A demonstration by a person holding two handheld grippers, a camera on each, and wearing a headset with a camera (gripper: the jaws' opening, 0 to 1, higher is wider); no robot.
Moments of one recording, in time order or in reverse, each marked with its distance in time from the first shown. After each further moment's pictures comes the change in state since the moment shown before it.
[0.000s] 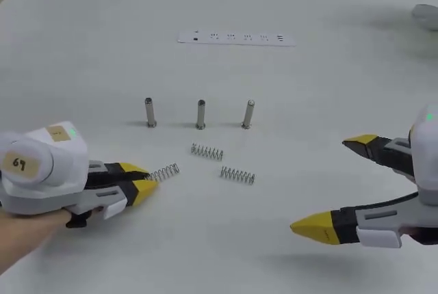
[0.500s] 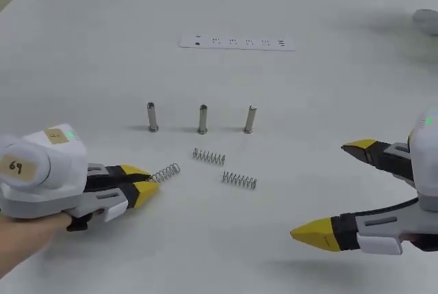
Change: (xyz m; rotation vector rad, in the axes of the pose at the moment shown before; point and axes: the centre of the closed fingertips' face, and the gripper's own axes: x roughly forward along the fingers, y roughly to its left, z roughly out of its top) left arm -0.003 0.002 0.007 -0.018 -0.026 0.003; right arm 0.002 0.001 0.002 -0.008 0.002 0.010
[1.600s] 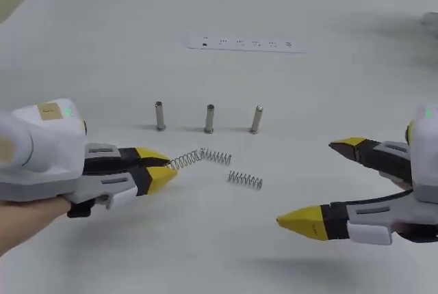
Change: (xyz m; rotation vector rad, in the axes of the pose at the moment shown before) left arm -0.020 -0.033 0.050 0.056 -0.108 -0.119; right arm 0.008 0.018 0.028 0.074 -0.100 0.067
